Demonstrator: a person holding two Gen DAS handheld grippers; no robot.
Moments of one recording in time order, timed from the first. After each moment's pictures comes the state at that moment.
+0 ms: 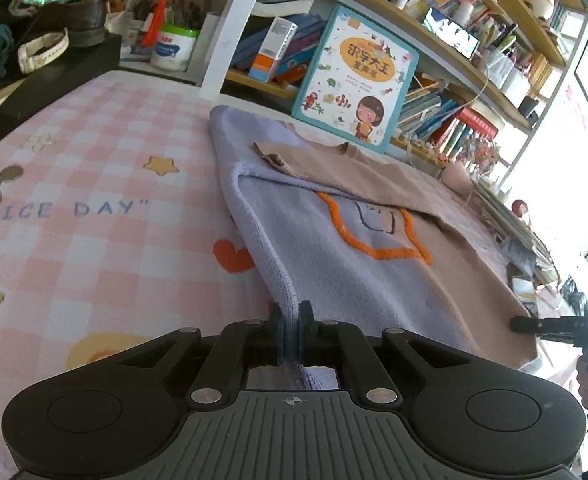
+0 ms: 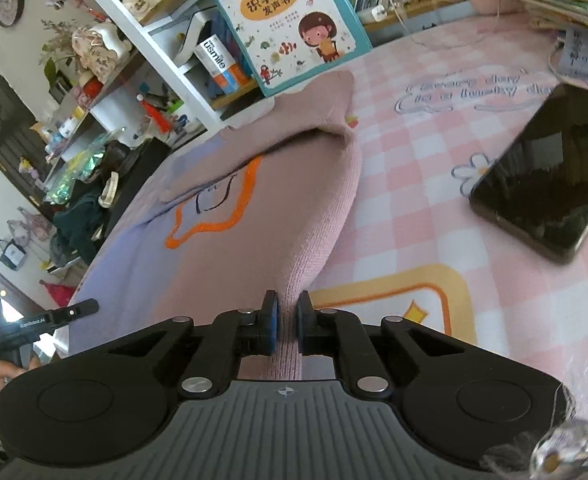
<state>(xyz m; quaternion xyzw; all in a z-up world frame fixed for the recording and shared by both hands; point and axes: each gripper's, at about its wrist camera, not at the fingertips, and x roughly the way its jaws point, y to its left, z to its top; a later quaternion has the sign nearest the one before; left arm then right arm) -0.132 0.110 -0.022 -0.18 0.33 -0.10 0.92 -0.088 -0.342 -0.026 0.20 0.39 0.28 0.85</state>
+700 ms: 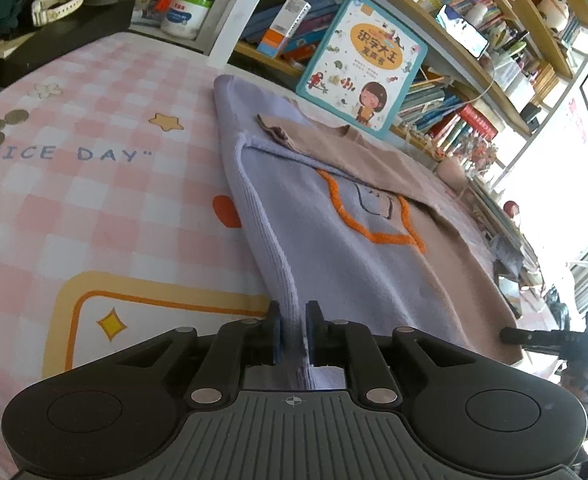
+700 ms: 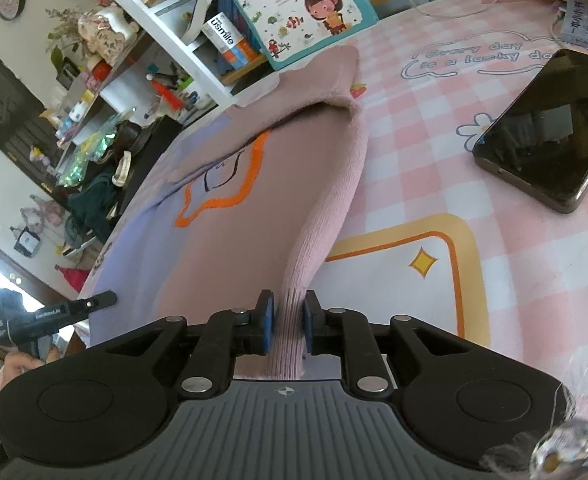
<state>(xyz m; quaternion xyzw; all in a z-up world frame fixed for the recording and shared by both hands) -0.140 0.118 -0.034 -0.23 0.35 -0.11 0.90 -0.101 -0.348 -0.028 0.20 0.42 0.30 0.83</state>
